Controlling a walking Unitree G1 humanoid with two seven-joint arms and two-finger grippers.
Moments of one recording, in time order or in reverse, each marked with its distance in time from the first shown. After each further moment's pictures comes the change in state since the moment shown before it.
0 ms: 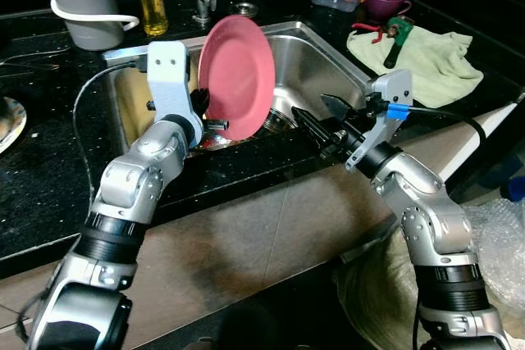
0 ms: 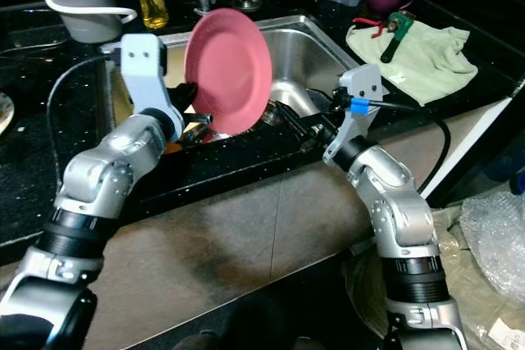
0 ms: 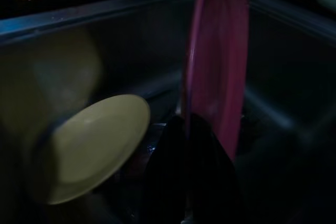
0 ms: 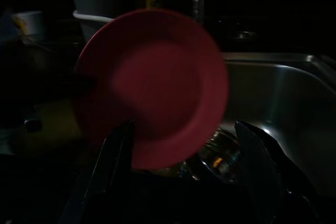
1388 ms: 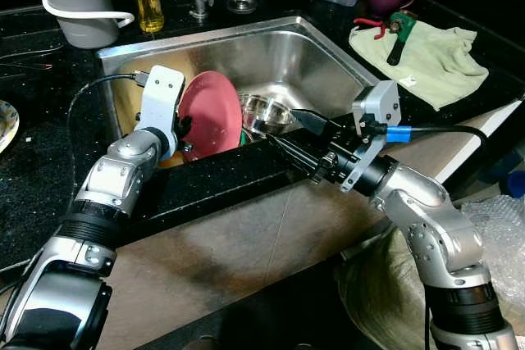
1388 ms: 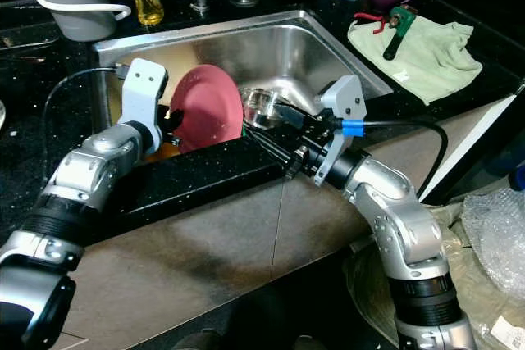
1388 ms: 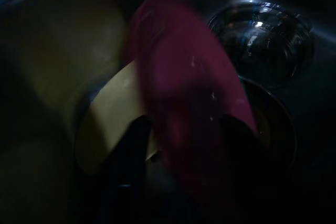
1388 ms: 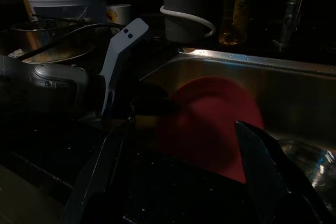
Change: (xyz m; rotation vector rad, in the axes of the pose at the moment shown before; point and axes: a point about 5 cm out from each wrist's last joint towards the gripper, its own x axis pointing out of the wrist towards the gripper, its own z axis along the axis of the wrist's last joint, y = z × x) left arm 0.008 0.040 -0.031 0.175 0.163 -0.008; right arm -0.012 0.036 0.007 -0.006 -0.002 0.304
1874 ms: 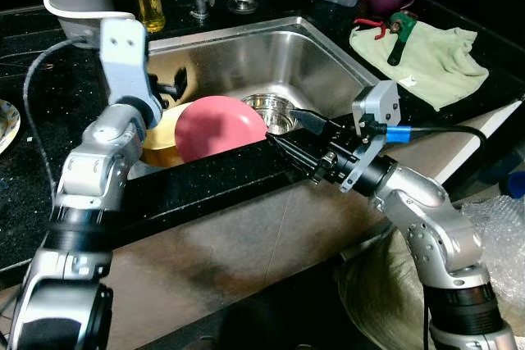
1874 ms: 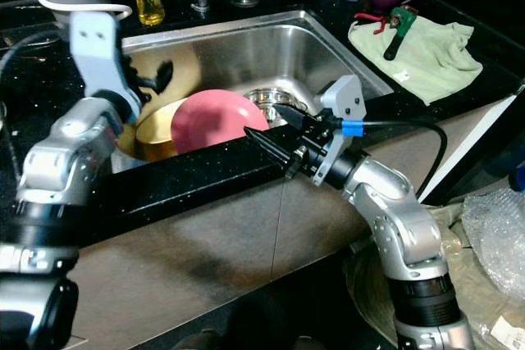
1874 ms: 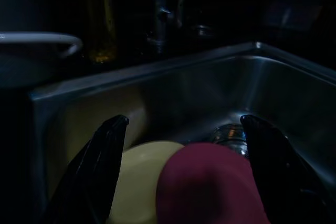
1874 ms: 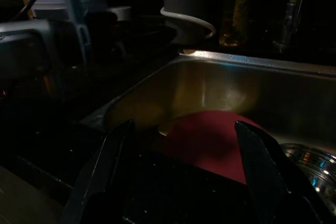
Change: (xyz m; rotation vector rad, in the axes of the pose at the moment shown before) left arm -0.040 0.011 0.055 -0.172 -0.364 0.122; right arm 0.001 0.001 0.000 0.008 -0.006 0.002
